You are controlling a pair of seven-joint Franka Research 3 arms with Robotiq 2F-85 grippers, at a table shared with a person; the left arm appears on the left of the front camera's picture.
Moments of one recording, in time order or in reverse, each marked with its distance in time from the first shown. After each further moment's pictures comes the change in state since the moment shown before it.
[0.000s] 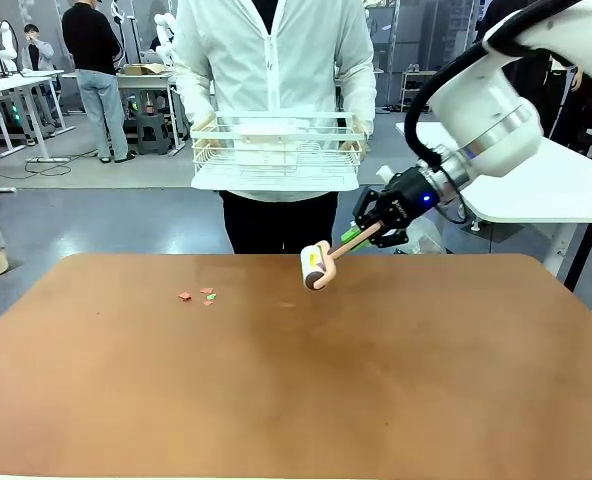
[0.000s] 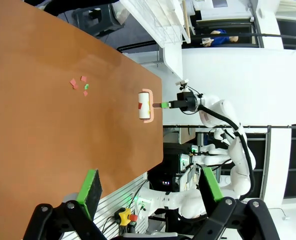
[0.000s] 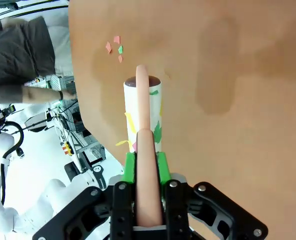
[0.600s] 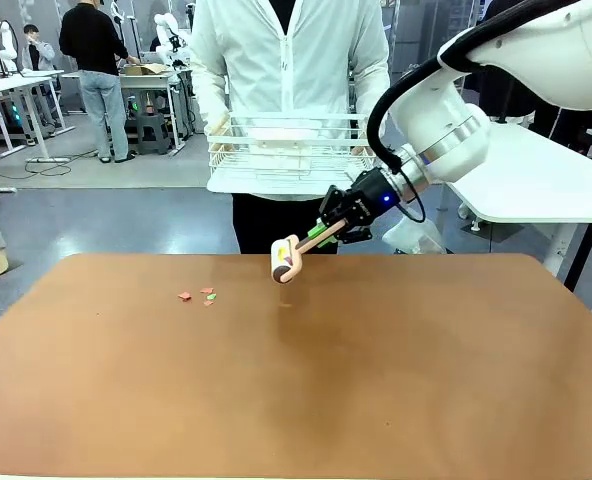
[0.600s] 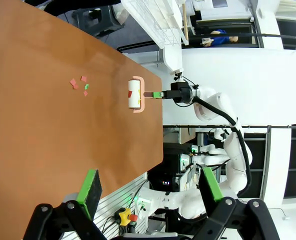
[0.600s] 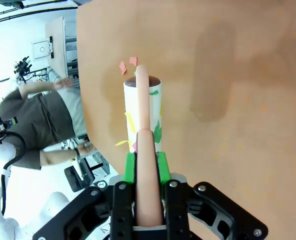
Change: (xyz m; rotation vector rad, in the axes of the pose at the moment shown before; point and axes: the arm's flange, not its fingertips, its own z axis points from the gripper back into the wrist) left arm 0.000 0.000 0.000 0.000 0.000 0.000; right arm 0.037 0.030 -0.053 0.023 -0.019 0.031
